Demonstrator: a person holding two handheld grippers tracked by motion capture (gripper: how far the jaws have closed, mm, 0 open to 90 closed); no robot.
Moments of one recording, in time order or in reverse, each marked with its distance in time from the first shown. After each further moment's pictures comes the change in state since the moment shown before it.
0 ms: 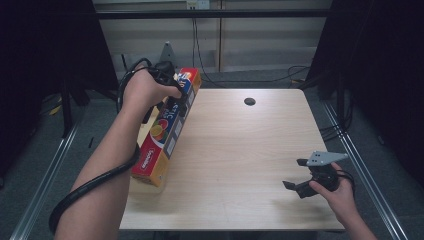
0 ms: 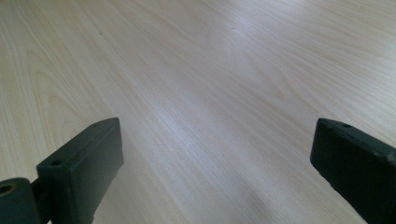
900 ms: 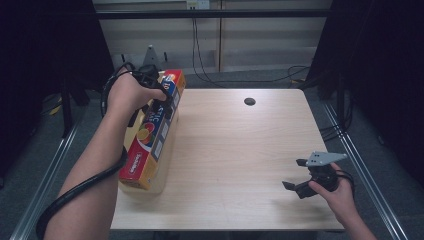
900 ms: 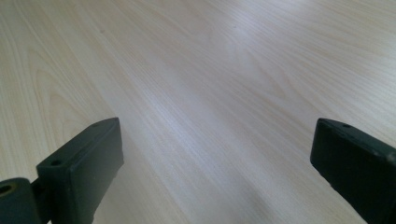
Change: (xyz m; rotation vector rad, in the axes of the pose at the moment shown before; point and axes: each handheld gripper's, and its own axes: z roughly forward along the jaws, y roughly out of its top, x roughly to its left) left arm 0.031 -0.012 0.000 -0.001 0.023 -0.073; right arm 0.001 0.000 0.001 0.005 0.004 -0.006
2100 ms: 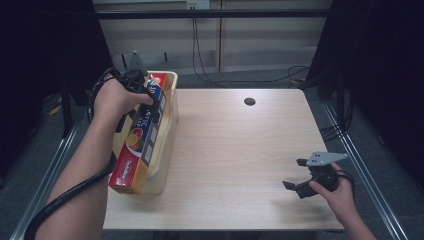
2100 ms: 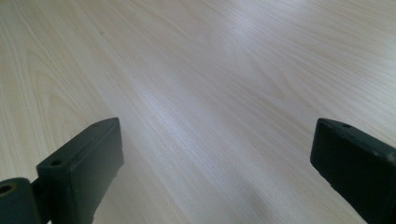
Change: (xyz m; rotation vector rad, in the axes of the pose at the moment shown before) left arm 0.030 -0.012 0.003 0.003 0.025 -0.076; right arm 0.000 0.000 -0.001 -0.006 -0.007 0.002
